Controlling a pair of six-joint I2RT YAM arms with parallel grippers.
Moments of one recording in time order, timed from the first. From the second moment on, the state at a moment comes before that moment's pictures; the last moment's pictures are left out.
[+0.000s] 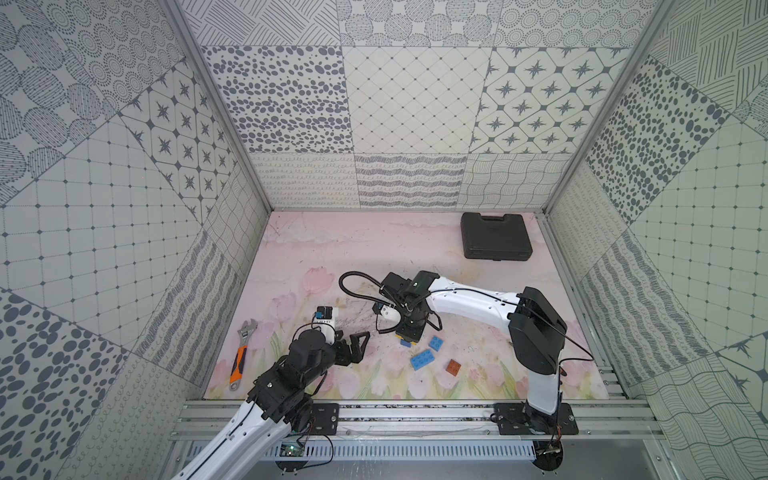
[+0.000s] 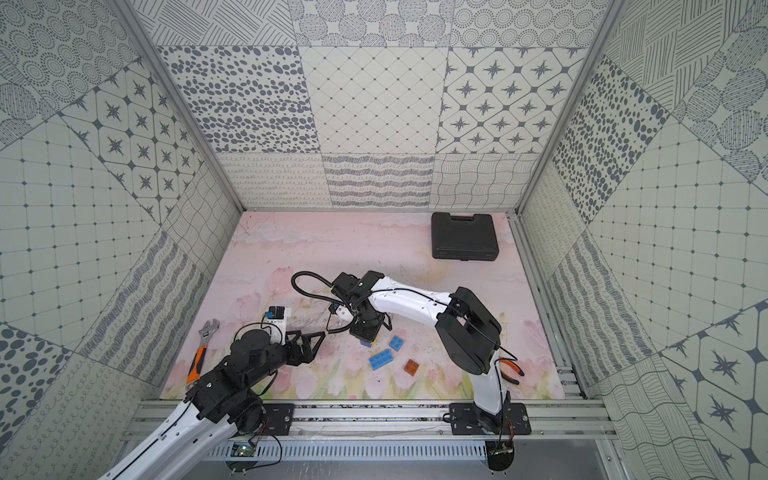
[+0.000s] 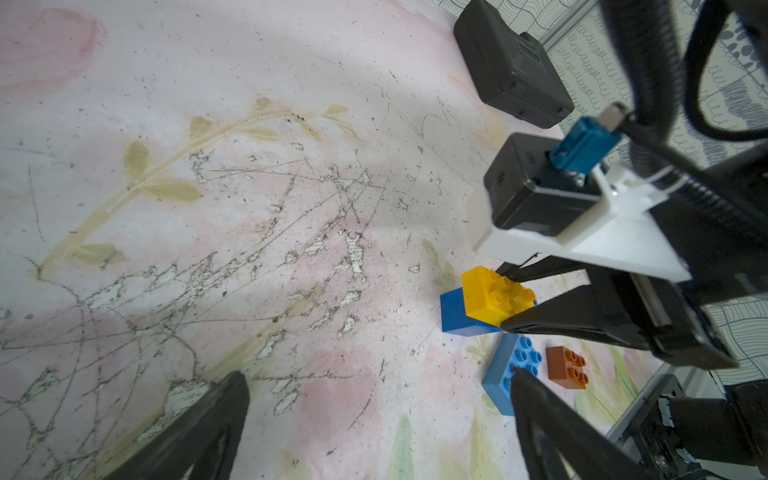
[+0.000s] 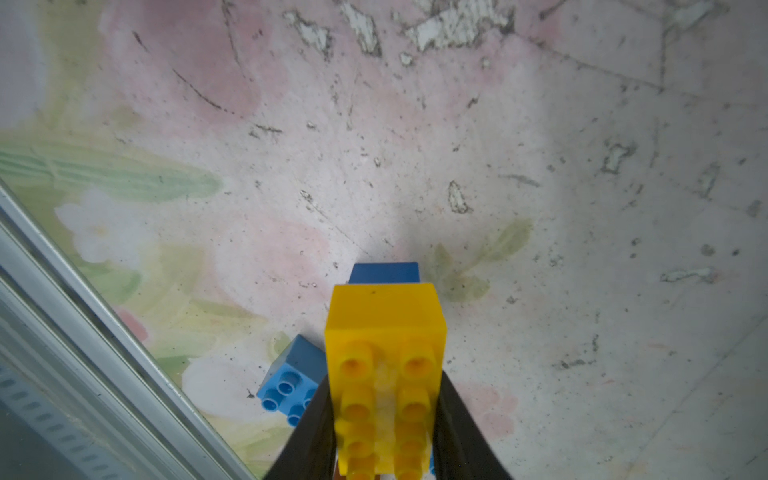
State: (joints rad) left arm -0.62 0.29 0.20 -0.43 0.04 -0.59; right arm 1.00 1.95 1.52 -1.07 -0.06 -0.20
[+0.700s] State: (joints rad) left arm -0.62 0.29 0.20 -0.43 0.04 -0.59; right arm 1.01 2.04 1.64 -1.19 -0.03 -0.21
